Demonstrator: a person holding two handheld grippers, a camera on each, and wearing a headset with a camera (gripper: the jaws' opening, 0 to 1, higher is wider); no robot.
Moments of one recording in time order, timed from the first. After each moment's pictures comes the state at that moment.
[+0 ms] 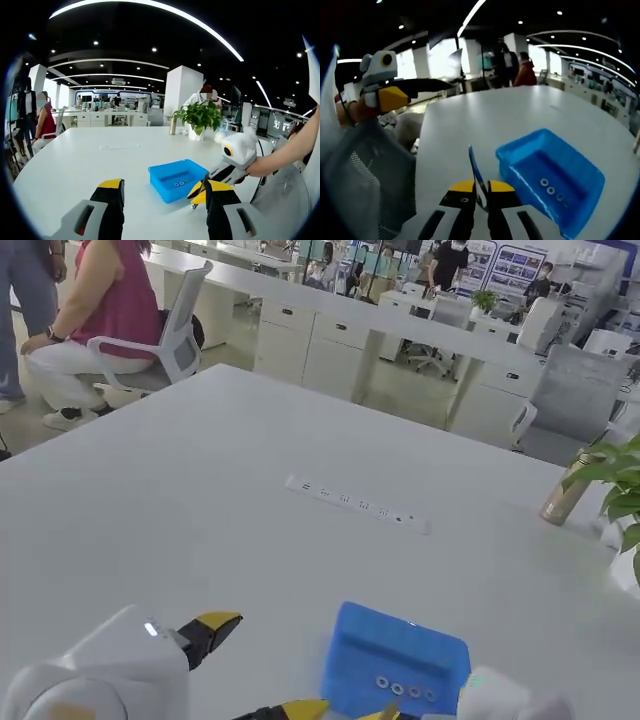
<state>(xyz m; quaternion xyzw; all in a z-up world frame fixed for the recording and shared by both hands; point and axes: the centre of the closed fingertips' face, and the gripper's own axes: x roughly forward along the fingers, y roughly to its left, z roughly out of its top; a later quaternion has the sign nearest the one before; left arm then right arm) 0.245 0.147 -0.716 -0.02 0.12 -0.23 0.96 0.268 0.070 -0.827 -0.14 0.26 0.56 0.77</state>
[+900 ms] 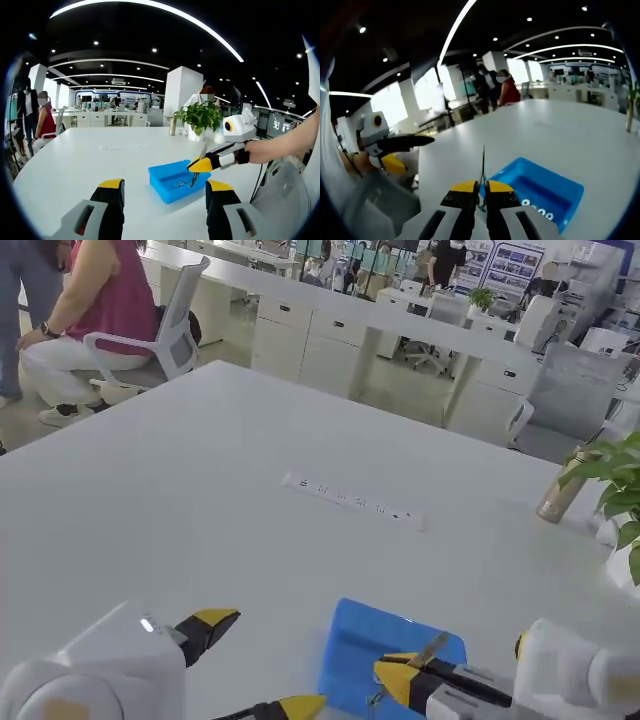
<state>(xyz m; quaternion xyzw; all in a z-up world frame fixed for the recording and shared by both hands) 0.245 0.147 -0.716 -0.02 0.12 -0.24 0.96 0.320 0.054 -0.752 0.01 0.23 0.51 0.83</state>
